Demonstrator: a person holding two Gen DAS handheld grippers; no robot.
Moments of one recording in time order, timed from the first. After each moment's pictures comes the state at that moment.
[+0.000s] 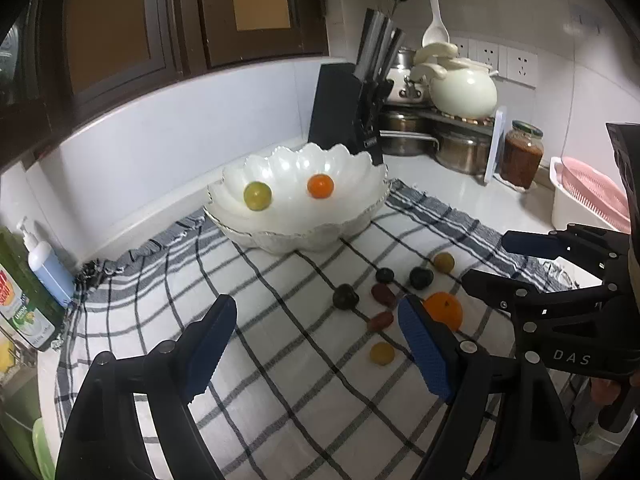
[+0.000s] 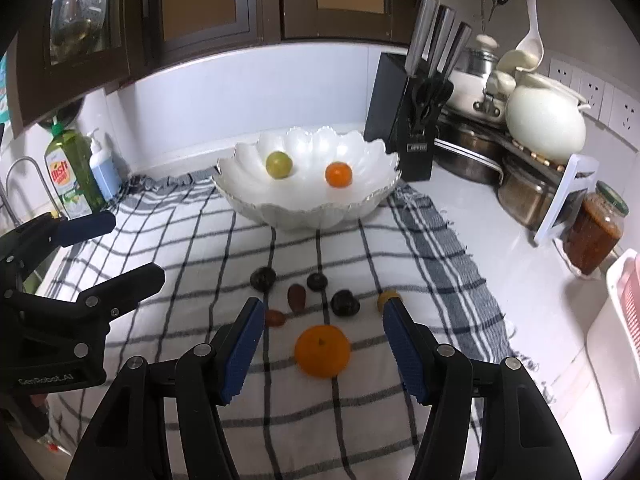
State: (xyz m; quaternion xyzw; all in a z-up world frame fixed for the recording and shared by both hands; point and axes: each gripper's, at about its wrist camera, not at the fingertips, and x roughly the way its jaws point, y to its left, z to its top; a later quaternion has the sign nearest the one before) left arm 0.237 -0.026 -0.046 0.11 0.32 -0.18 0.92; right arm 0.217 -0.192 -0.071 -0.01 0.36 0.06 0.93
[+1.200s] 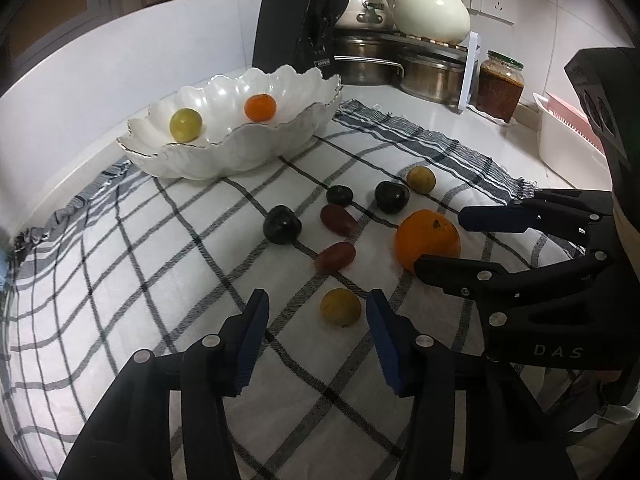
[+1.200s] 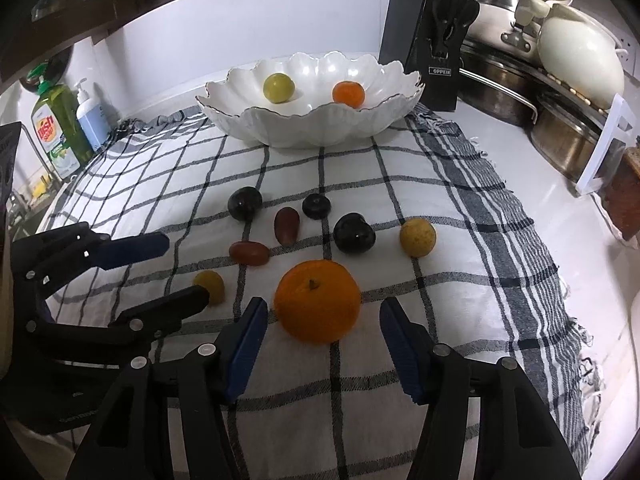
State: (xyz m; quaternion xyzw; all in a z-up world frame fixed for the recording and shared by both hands) left arm 0.257 -0.063 -0.133 0.12 0.40 -0.24 0.88; right arm 0.244 -0.194 -0.145 -0.01 0.44 0.08 0.89
